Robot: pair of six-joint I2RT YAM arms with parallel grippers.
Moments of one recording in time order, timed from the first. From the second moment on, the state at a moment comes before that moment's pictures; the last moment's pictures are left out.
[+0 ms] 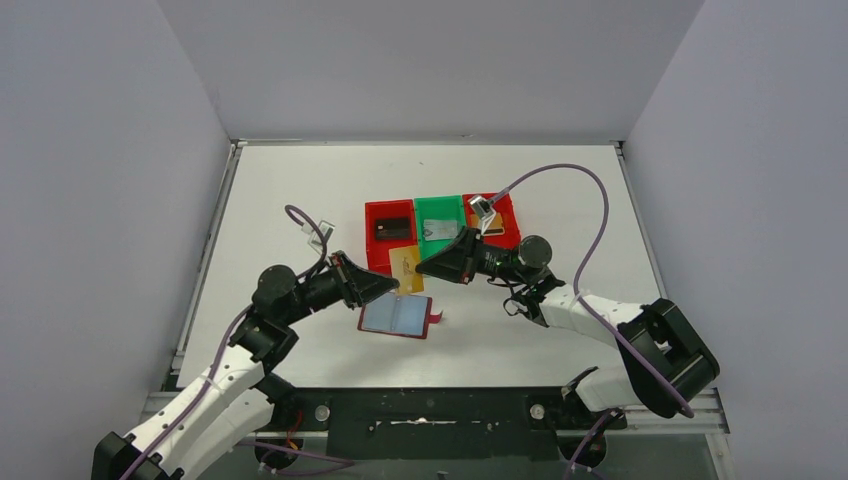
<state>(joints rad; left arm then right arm) -0.54 0.71 0.42 0.29 0.51 -0.96 0.60 1.37 0.55 1.06 -0.80 1.09</state>
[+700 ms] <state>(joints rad) -0.53 0.77 0.40 0.40 0.55 -1.02 0.60 1.37 0.55 1.04 -0.82 1.08</state>
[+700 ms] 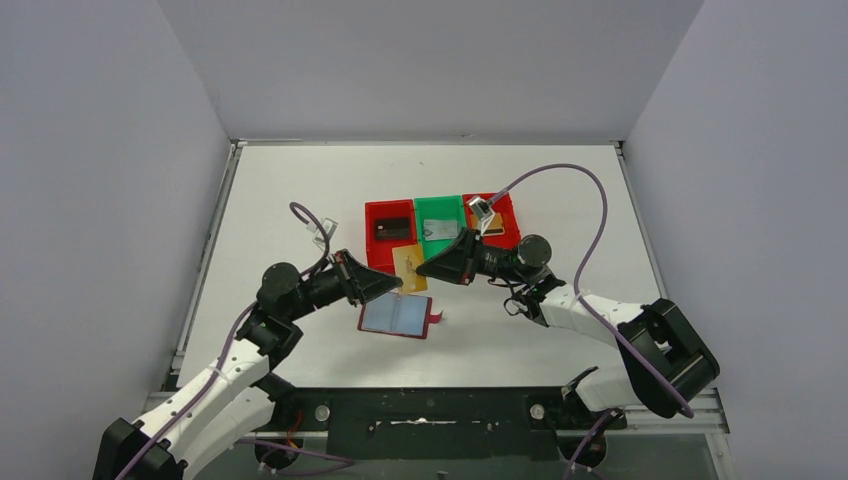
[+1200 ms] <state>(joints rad) -0.51 0.72 0.41 0.17 0.44 -0.95 0.59 1.25 0.56 0.74 -0.70 0.89</state>
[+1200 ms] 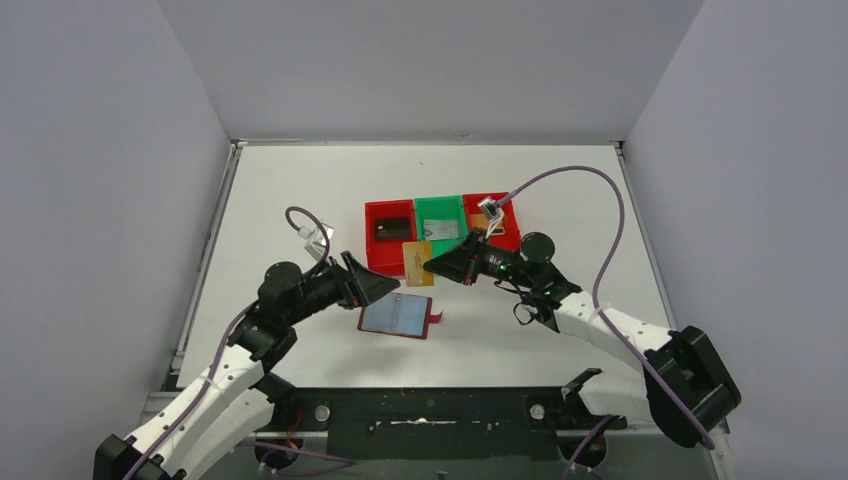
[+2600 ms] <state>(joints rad) -0.08 0.77 0.66 -0.44 0.11 -0.47 0.43 1.54 1.07 -0.37 0.03 -0.84</state>
